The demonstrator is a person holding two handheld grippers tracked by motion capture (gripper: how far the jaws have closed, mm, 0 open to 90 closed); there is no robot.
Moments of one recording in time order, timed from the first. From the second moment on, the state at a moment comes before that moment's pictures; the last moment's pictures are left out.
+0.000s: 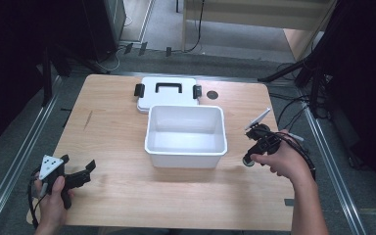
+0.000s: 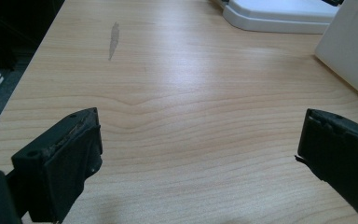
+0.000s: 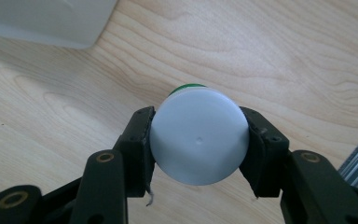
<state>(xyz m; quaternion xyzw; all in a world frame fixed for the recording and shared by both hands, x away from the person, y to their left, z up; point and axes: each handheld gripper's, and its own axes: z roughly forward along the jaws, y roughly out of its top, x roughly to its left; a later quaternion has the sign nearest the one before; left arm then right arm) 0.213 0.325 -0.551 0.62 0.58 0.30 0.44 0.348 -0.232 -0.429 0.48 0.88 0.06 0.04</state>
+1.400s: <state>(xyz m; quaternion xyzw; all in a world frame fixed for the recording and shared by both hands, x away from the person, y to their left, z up) 0.213 0.325 -0.551 0.62 0.58 0.30 0.44 0.381 -0.187 -0.343 0.44 0.89 0.07 0.05</state>
